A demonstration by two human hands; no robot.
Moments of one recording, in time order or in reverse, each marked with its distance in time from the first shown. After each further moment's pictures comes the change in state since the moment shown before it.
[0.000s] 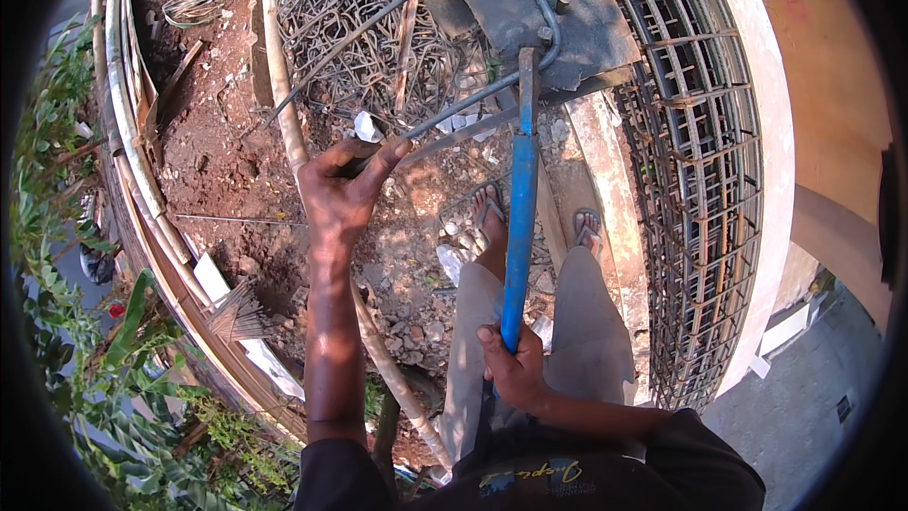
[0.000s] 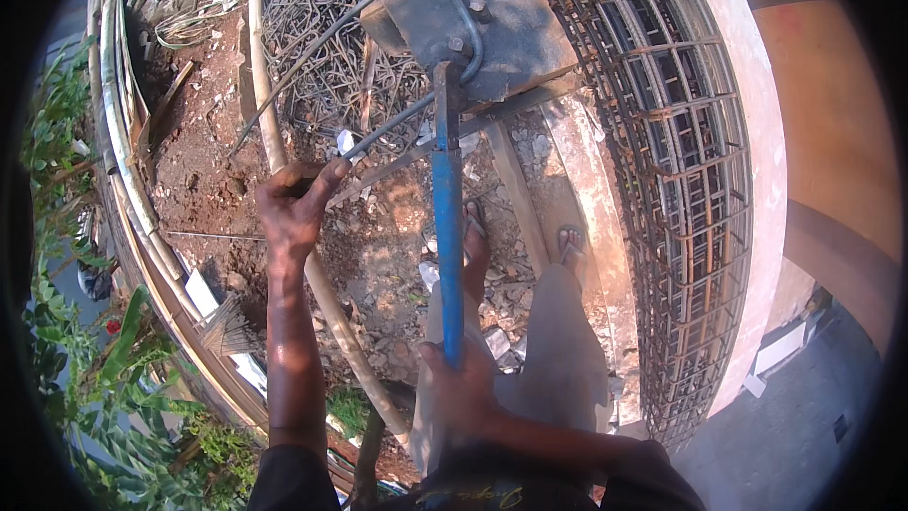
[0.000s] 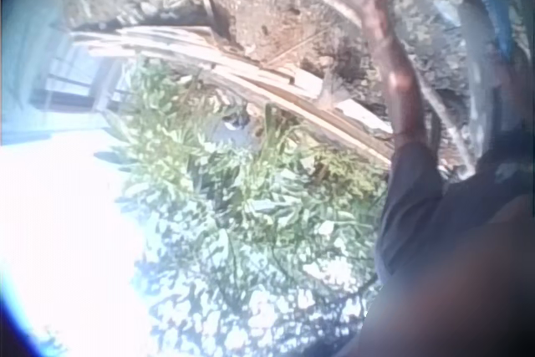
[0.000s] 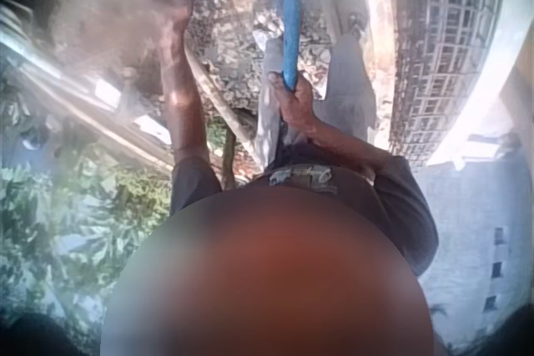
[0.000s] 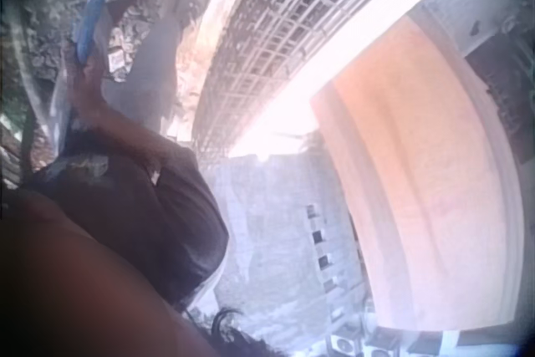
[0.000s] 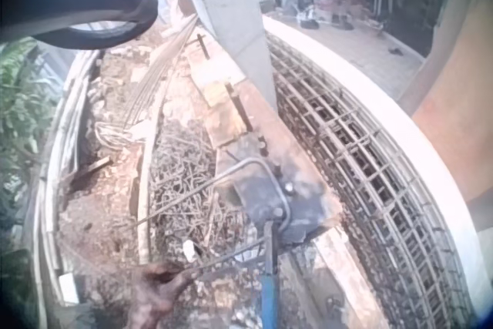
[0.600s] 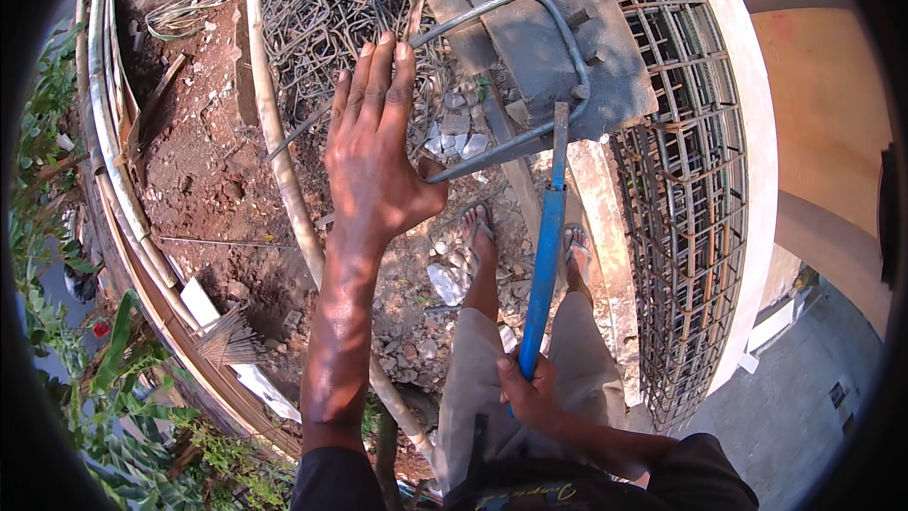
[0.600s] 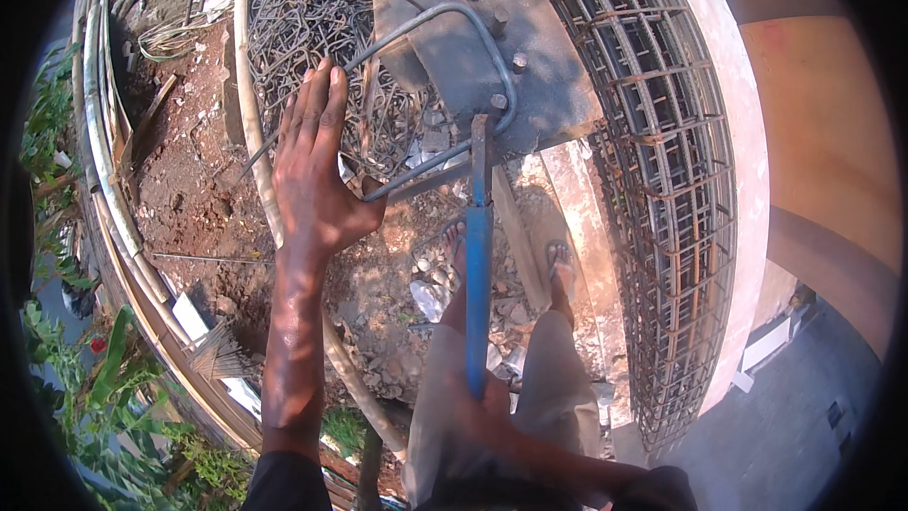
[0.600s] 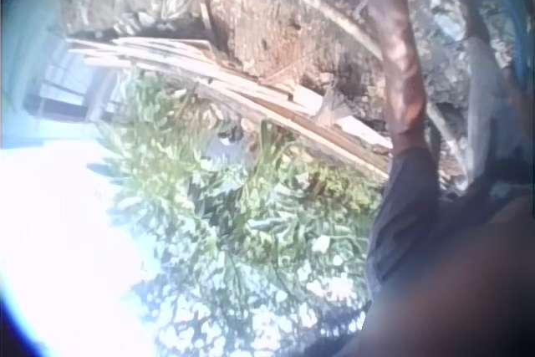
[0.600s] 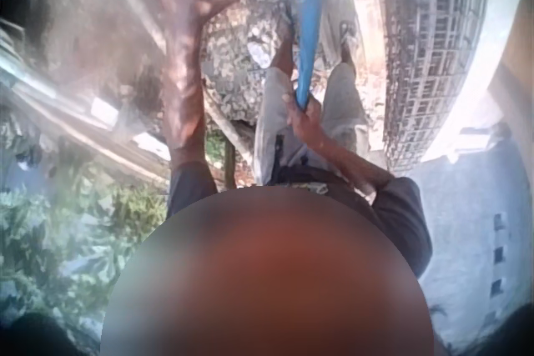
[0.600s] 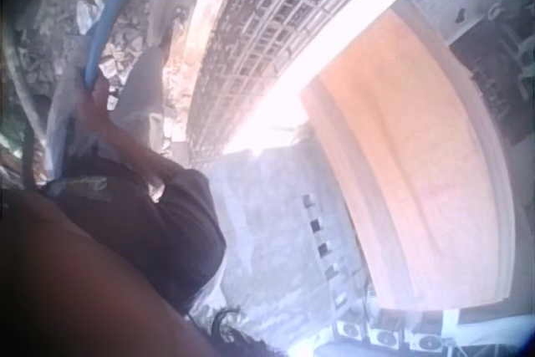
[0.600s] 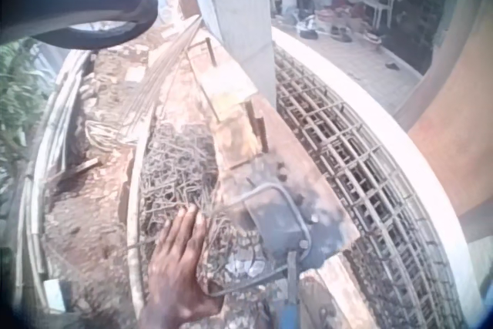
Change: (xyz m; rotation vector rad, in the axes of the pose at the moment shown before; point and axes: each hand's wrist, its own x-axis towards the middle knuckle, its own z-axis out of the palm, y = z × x) left_hand 0.074 0.033 0.020 0.610 0.003 0.606; right_hand 0.001 0.013 -0.001 -0.027 0.019 0.003
